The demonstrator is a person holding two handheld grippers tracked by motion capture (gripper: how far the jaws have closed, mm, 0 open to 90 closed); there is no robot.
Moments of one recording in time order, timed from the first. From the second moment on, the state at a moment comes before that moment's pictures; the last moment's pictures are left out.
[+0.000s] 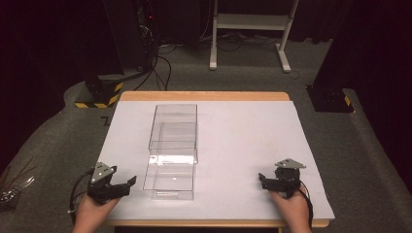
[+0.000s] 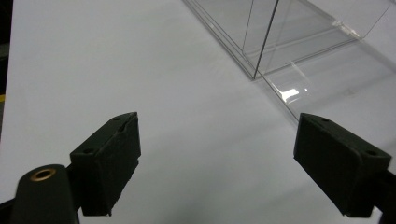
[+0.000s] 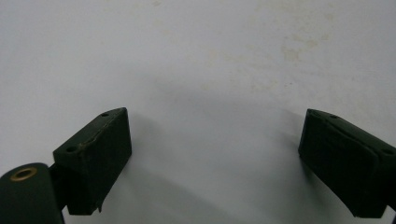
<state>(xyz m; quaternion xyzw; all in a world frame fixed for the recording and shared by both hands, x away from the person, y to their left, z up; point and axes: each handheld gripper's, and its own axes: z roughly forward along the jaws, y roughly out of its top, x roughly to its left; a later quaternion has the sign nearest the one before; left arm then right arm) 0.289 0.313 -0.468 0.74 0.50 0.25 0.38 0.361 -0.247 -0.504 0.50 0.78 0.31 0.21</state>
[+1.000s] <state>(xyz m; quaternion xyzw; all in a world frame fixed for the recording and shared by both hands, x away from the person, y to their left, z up) 0.264 0.297 -0.432 0.72 0.46 0.26 0.45 0.361 -0.247 -0.504 0.50 0.78 0.31 0.21</state>
